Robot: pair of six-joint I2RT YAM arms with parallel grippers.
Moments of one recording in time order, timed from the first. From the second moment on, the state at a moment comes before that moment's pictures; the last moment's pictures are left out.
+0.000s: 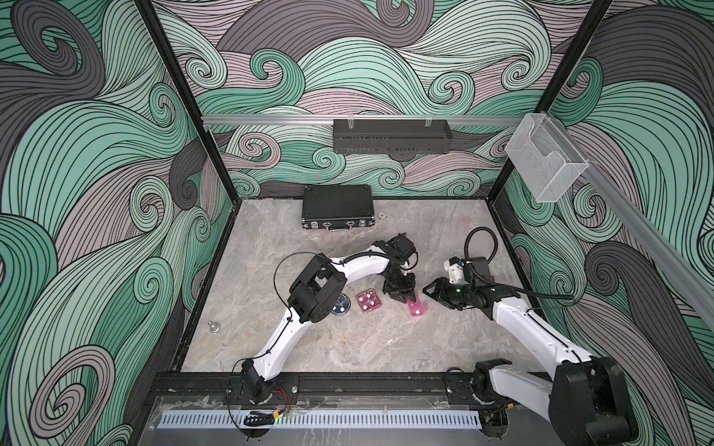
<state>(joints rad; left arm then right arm) -0.86 2.35 1.87 -0.84 0.53 -0.69 0.15 1.09 0.57 -0.46 -0.44 0.54</state>
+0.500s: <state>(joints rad) -0.84 2.34 1.88 -0.87 0.50 -0.66 0.12 1.10 0.50 -0.49 -0.46 0.55</state>
